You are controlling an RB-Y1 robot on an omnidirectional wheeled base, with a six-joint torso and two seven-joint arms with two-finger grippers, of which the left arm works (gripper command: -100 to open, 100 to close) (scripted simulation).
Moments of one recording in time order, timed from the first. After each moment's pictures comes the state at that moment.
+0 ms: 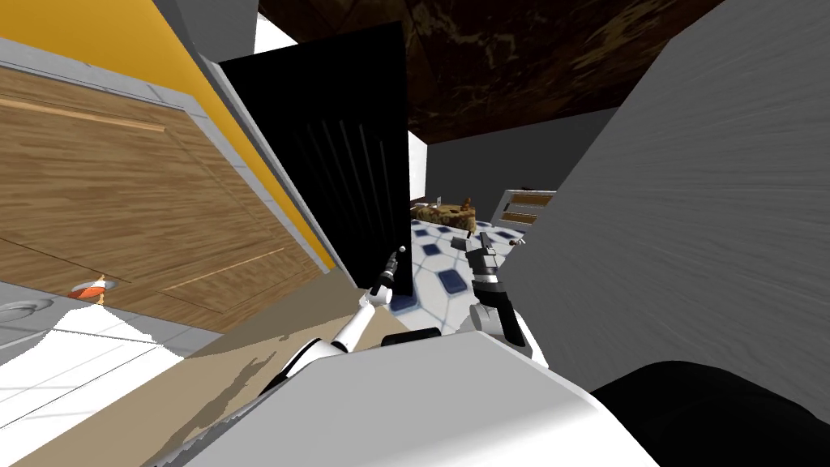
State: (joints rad) arm -0.37 0.07 -0.30 -0.86 0.34 -0.40 -0.14
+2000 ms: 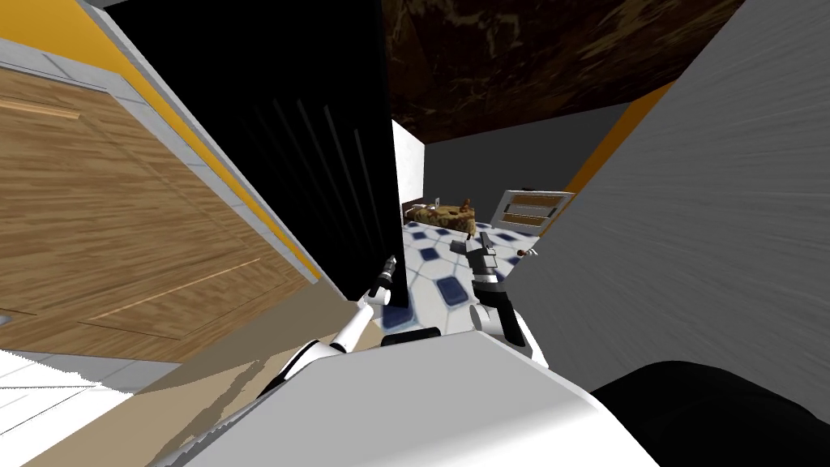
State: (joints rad) arm -0.36 0.07 -0.28 -0.84 0.34 -0.41 -0.14
